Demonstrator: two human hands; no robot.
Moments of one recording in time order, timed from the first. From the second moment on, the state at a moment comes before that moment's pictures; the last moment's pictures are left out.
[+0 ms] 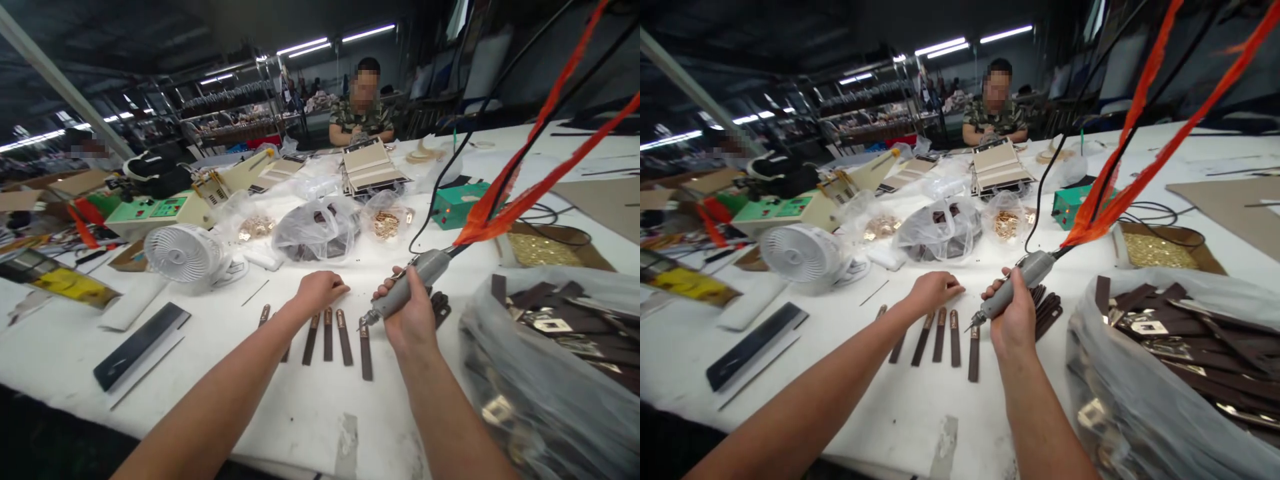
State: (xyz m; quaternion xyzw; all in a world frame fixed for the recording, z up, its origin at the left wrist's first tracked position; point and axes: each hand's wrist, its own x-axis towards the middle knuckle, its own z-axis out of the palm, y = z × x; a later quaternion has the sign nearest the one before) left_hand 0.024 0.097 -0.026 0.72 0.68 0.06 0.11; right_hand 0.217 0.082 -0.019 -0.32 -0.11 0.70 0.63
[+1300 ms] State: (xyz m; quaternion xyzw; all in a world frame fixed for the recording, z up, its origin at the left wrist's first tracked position) left_hand -0.182 -0.019 -0.061 0.75 0.57 0.23 0.23; right_hand 0.113 0.133 -0.004 -0.35 -0.40 0.48 0.69
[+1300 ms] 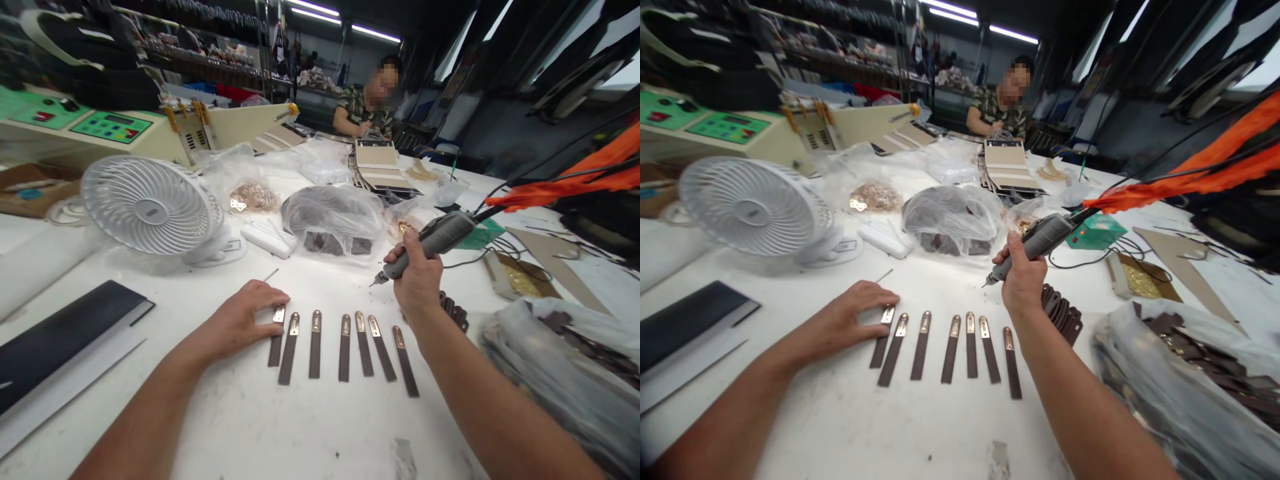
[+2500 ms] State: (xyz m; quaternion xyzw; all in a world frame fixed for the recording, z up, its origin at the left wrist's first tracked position) left_hand -0.179 -0.029 -0.049 0.74 0.57 0.20 0.30; right_hand 0.089 0.101 -0.002 -0.32 -0.40 0.56 0.65
